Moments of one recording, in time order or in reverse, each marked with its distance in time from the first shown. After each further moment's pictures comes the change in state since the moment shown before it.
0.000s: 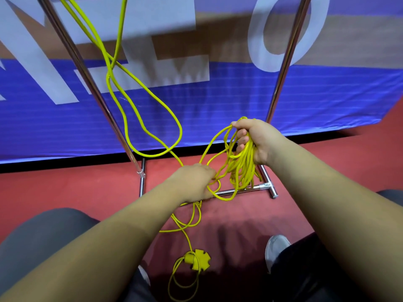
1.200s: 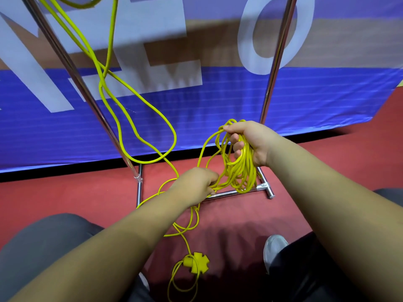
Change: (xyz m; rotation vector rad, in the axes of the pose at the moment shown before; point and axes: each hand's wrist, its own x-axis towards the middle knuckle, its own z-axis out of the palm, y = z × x) left_hand 0.015 0.011 0.017 -0.282 0.193 0.009; right_hand -0.014 -0.010 -0.010 -0.160 -0.108 0.052
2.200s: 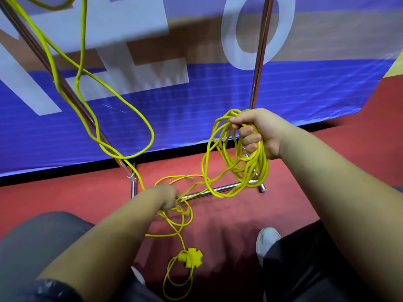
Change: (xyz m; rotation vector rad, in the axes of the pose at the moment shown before) left_hand -0.020 -0.059 0.036 0.248 -0.717 -0.368; right_hand -0.046 -0.023 -0.044 -0.079 -0.065 -0.009
